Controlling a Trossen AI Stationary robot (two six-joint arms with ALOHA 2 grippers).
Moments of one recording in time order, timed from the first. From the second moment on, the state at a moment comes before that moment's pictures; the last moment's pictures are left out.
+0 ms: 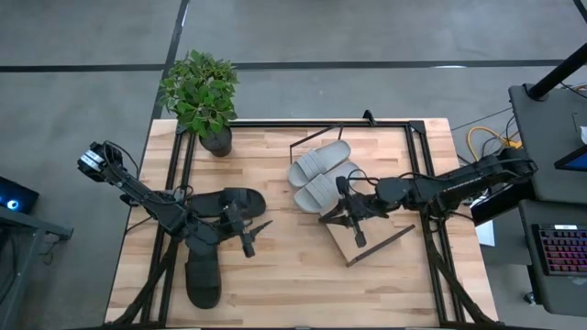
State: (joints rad) left arm -0.59 1.23 0.78 0.18 -1.00 -0.12; right arm 0.23 1.23 0.75 0.35 -0.04 -0.03
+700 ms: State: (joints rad) left arm -0.57 1.13 0.78 -0.86 -1.00 -1.51; right arm 0.23 1.22 0.76 0.34 -0.04 -0.05
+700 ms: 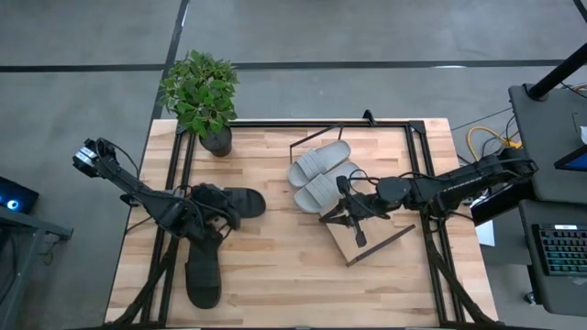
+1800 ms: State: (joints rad) left arm -0.57 1.18 0.67 -1.04 -0.65 -1.90; right arm 0.23 1.23 0.75 0.33 -0.04 -0.09
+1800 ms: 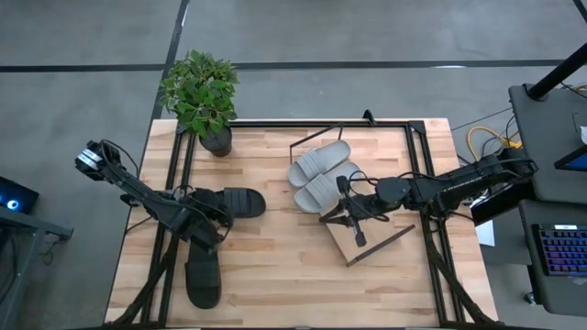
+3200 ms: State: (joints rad) left arm -0.50 1.02 0.34 -0.38 -0.79 -1.56; right arm 0.23 1.23 0.76 0.33 -0.02 -0.14
